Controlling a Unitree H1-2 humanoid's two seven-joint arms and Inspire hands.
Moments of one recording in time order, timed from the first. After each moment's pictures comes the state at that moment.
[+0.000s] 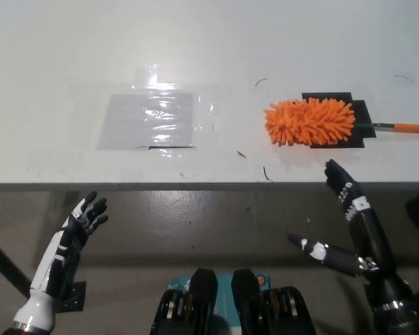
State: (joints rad) left_arm -0.08 0.23 0.06 0.19 -0.20 -0.41 -0.25; right_arm -0.10 -0.10 0.07 0.03 -0.02 -0.38 0.08
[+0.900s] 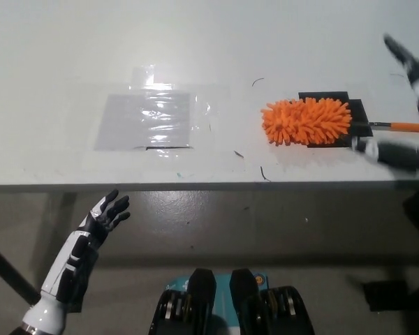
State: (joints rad) left_arm -0.05 0.23 0.00 0.09 -0.23 -0.42 -0.31; right_arm -0.53 -0.35 0.01 -0.10 -0.25 -0.11 0.14
